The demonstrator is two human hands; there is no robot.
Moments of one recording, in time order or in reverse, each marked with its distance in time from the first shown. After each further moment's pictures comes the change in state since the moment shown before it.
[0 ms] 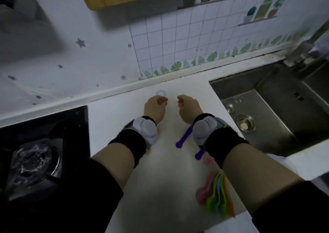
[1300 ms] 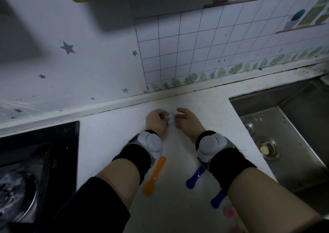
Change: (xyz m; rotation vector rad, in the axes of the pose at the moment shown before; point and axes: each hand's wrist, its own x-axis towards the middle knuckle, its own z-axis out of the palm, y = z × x) left_hand 0.105 -0.052 0.020 0.031 0.038 -0.099; right_hand 0.109 0.015 0.060 0.644 -0.146 0.165
